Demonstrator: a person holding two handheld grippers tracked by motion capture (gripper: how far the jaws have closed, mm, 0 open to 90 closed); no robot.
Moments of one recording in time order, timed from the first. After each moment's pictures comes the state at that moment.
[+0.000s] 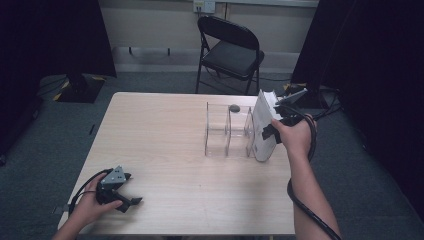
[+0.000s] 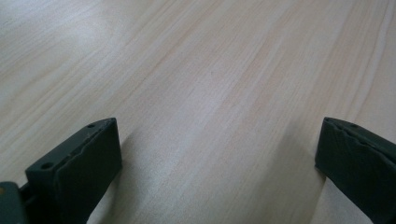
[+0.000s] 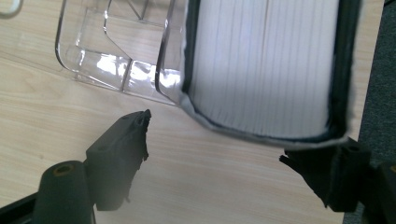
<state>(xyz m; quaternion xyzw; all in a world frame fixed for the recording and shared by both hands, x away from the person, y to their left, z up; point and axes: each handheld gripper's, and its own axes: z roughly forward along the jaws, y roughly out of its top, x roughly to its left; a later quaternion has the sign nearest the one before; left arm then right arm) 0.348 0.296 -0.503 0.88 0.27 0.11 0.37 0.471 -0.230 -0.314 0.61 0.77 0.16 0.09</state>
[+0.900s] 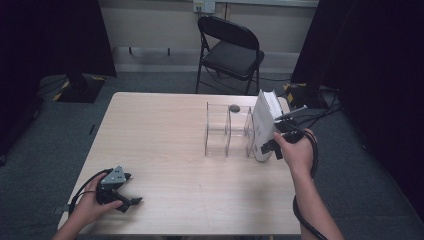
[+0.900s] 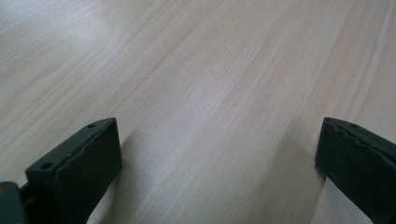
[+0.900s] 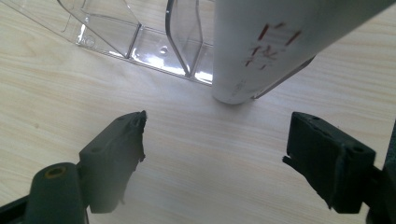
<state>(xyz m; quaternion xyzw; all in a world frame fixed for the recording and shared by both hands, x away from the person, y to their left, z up) 0.348 0.296 -0.503 0.88 0.27 0.11 0.37 0.441 -0.234 -0.343 0.59 0.78 0.18 0.08</state>
